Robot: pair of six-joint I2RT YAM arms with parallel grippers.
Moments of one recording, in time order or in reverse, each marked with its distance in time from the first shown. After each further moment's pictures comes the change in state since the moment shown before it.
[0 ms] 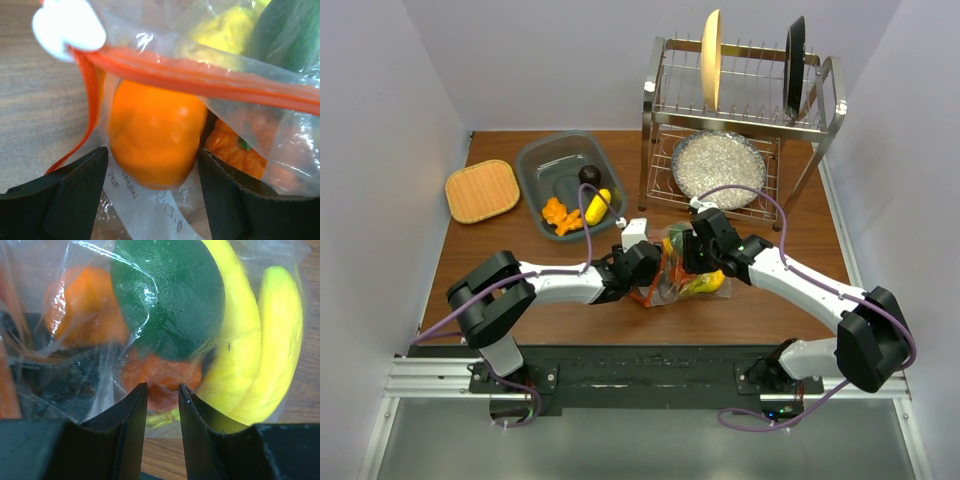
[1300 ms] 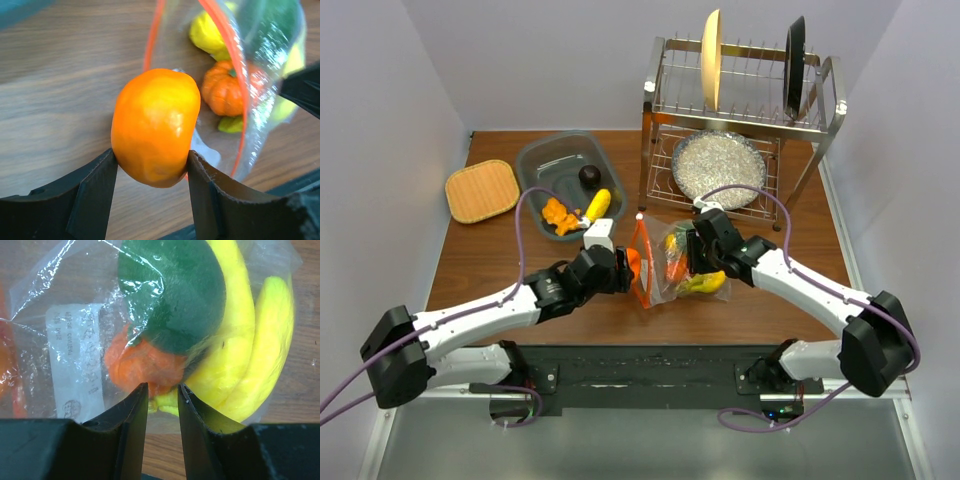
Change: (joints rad) left arm 0.011 -0.542 -0.151 -0.290 0.054 0.101; right arm 0.000 -0.027 -0.002 -0.024 0.045 -0.003
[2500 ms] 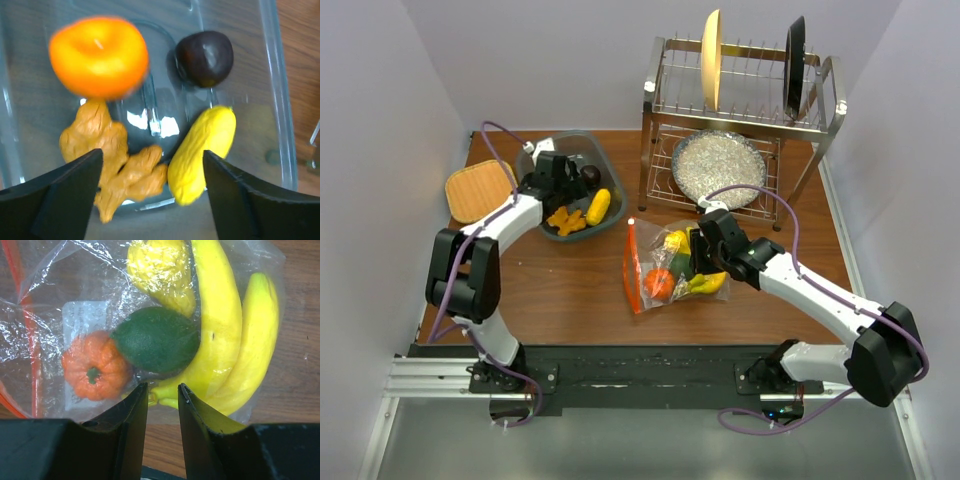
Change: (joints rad) left arm 0.711 0.589 0.484 0.084 0.136 0.206; right arm 0.000 -0.063 0.000 -0.037 -0.001 -0.001
